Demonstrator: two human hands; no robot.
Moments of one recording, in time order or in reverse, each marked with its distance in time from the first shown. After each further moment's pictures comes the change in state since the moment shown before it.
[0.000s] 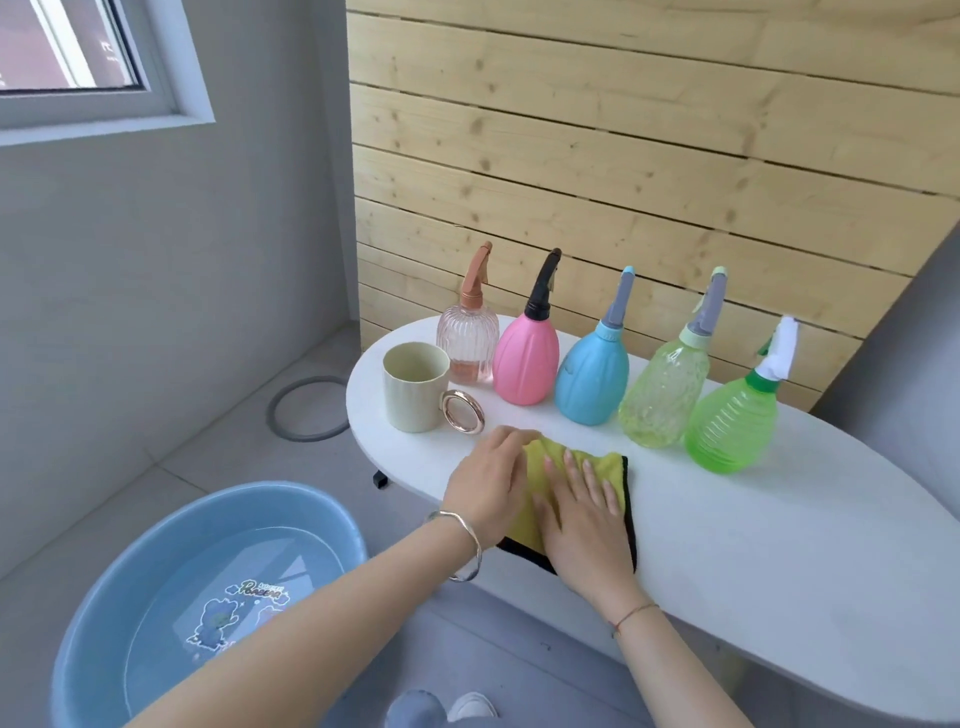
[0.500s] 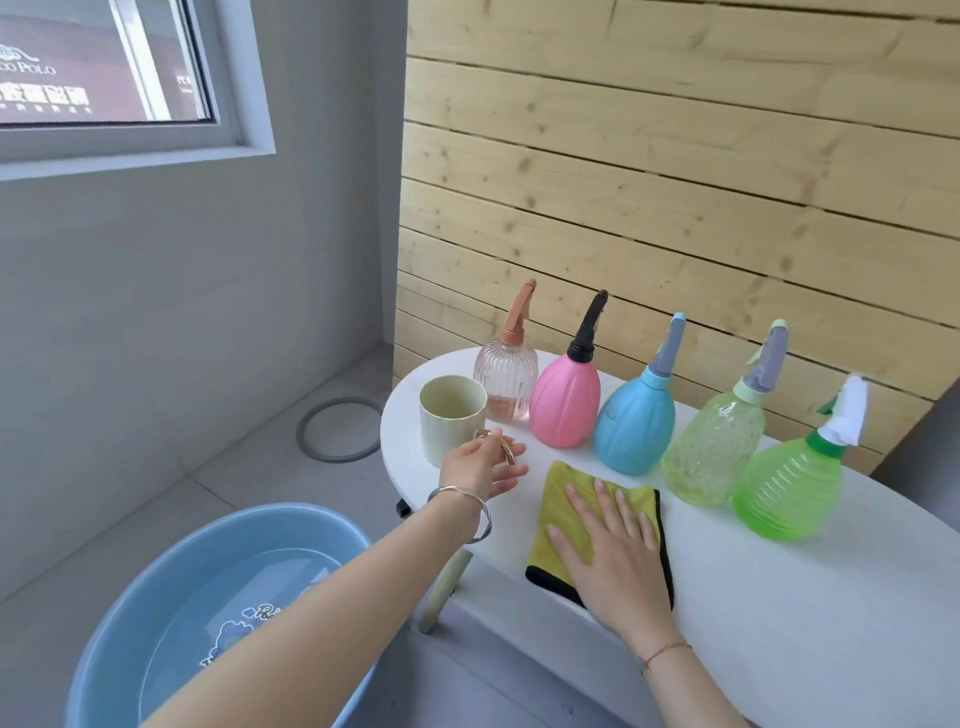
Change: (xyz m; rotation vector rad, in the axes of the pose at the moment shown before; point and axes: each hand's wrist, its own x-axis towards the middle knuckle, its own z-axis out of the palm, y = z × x) left_hand 0.045 -0.019 -0.044 -1.118 0.202 -0.704; right_hand 0.028 0.001 0.003 -0.102 0.029 0.005
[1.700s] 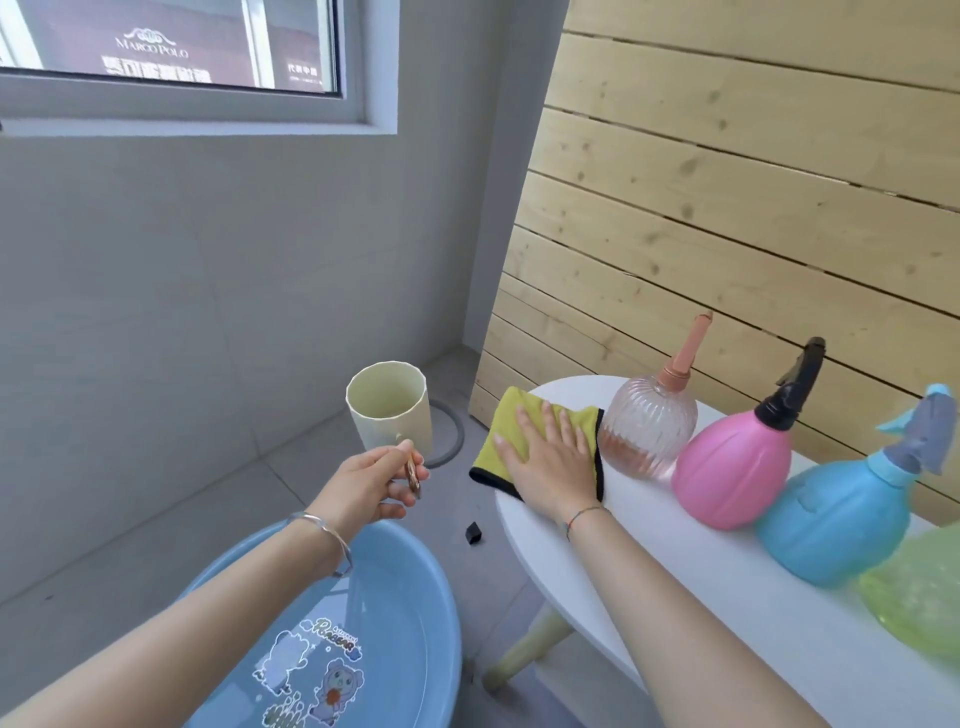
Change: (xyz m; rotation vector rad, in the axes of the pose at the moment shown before) left_hand 0.025 0.057 -0.212 0.176 0.161 0.111; right_hand 0.169 -0.198 0.046 0.049 -0.166 -0.258
